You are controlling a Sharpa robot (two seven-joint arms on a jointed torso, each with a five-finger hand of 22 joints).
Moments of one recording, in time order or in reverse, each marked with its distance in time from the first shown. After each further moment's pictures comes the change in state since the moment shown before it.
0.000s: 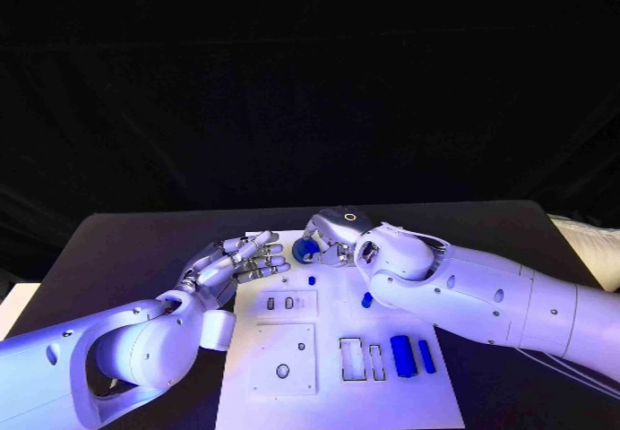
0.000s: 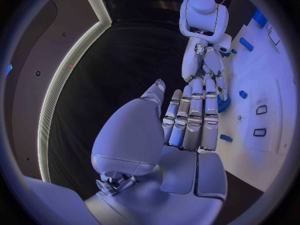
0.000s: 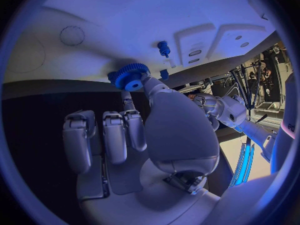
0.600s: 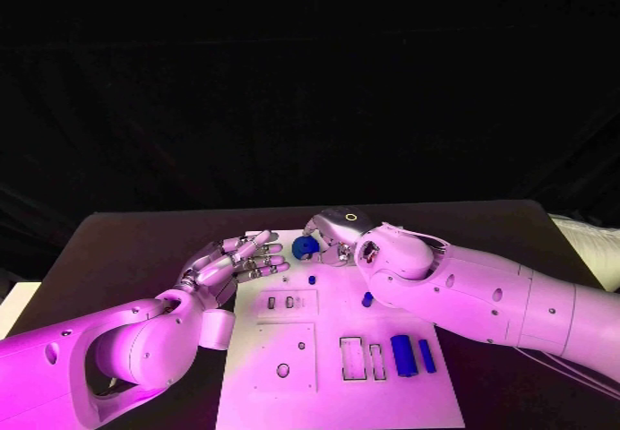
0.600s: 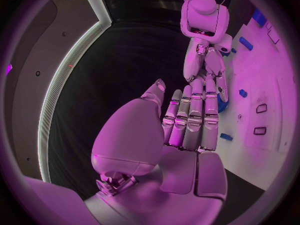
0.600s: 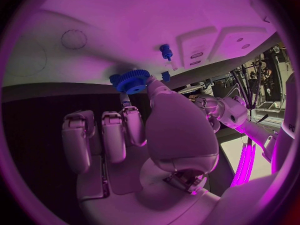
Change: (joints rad) left arm 0.000 -0.003 0.000 0.001 0.000 0.000 -0.001; left_hand 0.000 0.000 0.000 0.000 0.000 0.000 0.000 0.000 0.000 0.000 0.000 0.000 0.000 0.000 0.000 0.000 0.000 0.000 0.000 0.000 0.000 0.000; right arm -0.001 0.004 -0.003 -0.014 0.008 0.002 0.000; right_hand -0.021 -0.036 -0.098 0.095 -0.043 -0.122 0.032 -0.007 -0.011 0.000 0.025 -0.083 0.000 0.000 0.025 0.000 0.000 0.000 0.000 0.019 0.000 0.001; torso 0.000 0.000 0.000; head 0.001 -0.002
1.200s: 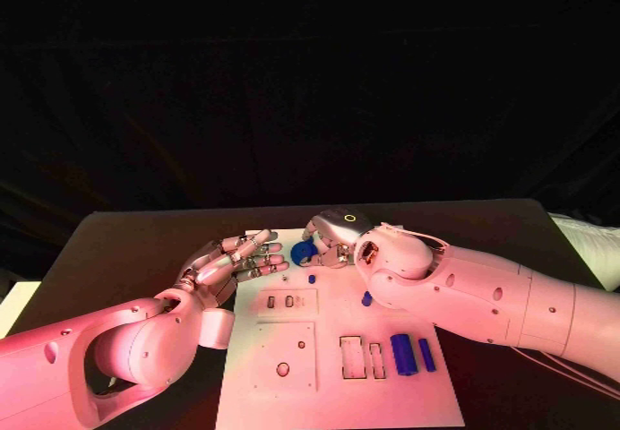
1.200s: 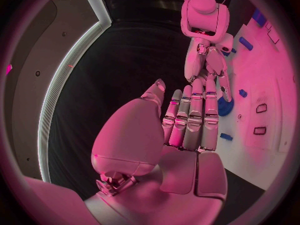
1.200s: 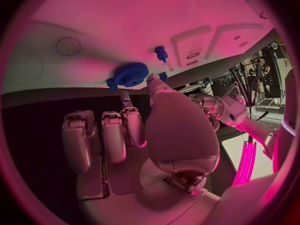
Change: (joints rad) left arm 0.000 -0.002 0.000 0.001 0.000 0.000 -0.001; left_hand 0.000 0.000 0.000 0.000 0.000 0.000 0.000 -0.003 0.000 0.000 0.000 0.000 0.000 0.000 0.000 0.000 0.000 0.000 0.000 0.000 -0.003 0.000; right arm -0.001 -0.002 -0.003 0.010 0.028 0.013 0.004; right_hand 0.004 0.020 -0.004 0.015 0.000 0.045 -0.015 0.009 0.009 0.000 0.000 0.018 0.000 0.000 0.000 0.000 0.000 0.000 0.000 0.000 0.000 0.000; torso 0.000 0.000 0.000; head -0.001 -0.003
